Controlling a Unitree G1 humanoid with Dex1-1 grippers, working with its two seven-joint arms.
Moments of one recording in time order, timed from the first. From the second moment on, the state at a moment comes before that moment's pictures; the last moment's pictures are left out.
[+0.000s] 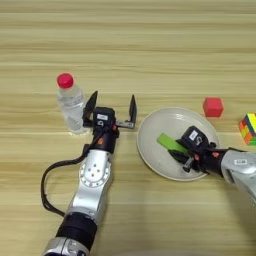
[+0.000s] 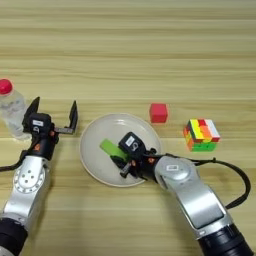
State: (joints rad) left arm -0.14 -0.04 -0.12 0.45 0.04 -0.55 0.06; right arm -0.07 -0.40 0.32 -0.25 0.04 0.57 0.57
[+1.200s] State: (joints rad) left arm -0.17 -0.05 -0.09 0.55 0.04 -0.56 0.05; right arm -0.10 -0.34 -0.05 -0.28 0.15 0.49 0.42
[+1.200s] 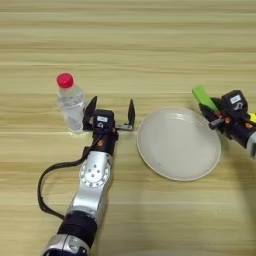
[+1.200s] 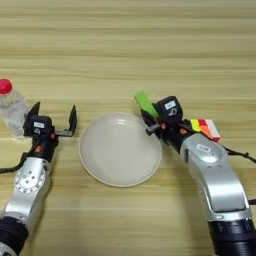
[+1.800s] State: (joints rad) left arm -0.17 -0.05 -0.09 0.55 0.04 -0.57 0.05; right arm -0.06 -0.42 -0.34 -0.20 0.19 0.44 0.35
